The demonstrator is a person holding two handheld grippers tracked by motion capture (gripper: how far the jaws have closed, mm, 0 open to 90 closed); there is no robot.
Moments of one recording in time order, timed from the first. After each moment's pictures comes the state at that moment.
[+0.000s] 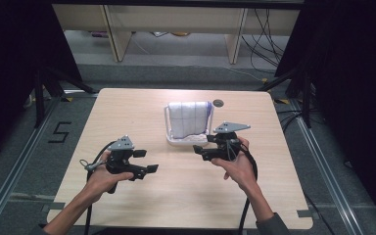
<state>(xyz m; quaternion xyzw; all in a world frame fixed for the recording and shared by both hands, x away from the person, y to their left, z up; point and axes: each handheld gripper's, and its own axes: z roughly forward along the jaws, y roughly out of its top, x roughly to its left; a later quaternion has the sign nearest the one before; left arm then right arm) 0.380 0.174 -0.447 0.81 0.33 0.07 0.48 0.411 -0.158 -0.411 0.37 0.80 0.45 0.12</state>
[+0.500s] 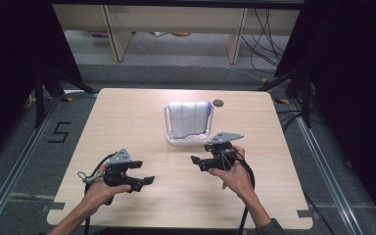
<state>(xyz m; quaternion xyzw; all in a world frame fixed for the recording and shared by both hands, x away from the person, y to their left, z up) 0.359 0.183 -0.478 0.81 0.34 0.07 0.47 0.396 -0.150 -0.433 0.36 0.82 0.43 0.11</state>
